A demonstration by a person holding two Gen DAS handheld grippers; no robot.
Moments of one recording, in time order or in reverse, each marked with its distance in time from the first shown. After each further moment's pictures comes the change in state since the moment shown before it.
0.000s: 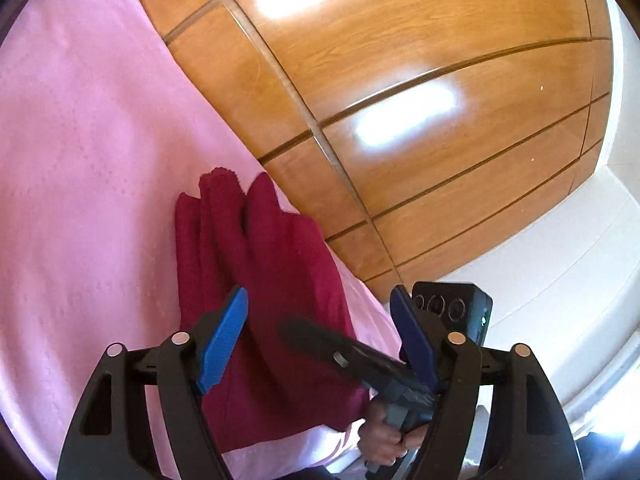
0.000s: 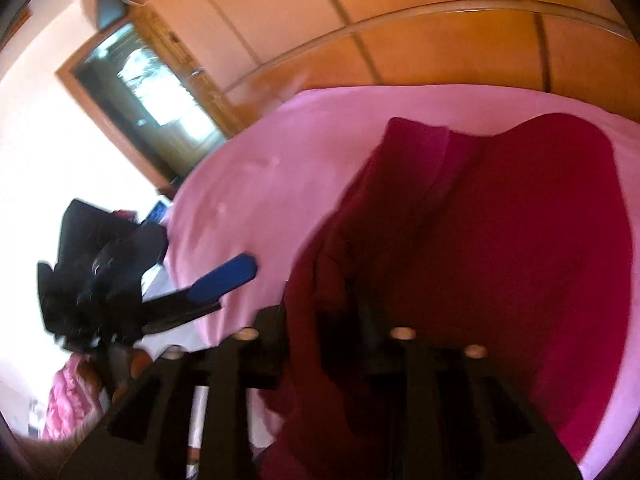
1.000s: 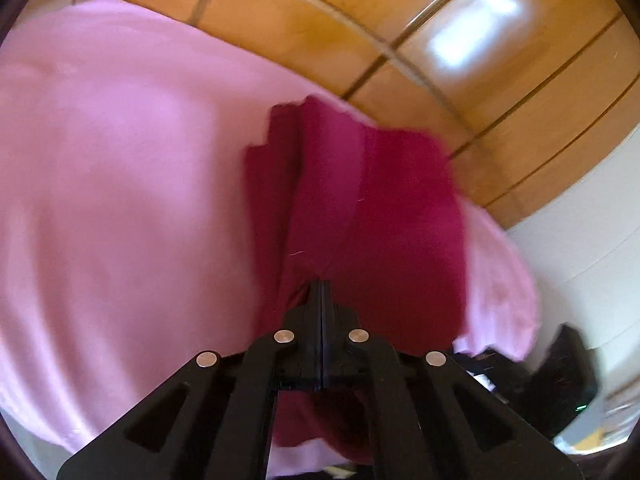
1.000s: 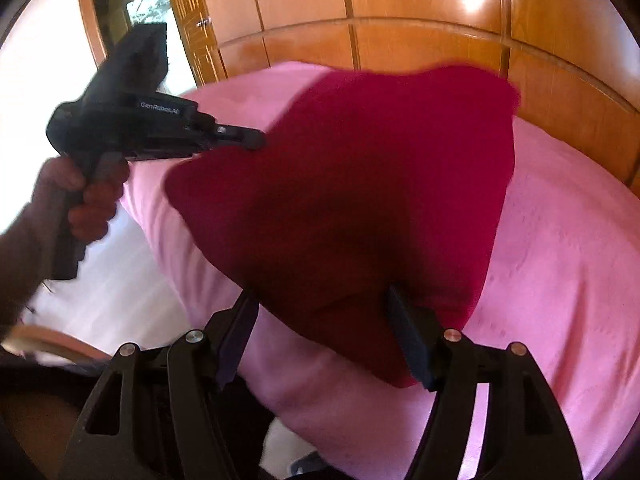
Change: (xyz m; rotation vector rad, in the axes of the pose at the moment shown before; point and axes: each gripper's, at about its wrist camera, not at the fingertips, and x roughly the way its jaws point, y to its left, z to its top) left arm 0.056 0.002 -0.010 0.212 0.213 0.498; right arm -0.053 -0.016 -0.113 -0.256 0.015 -0.282
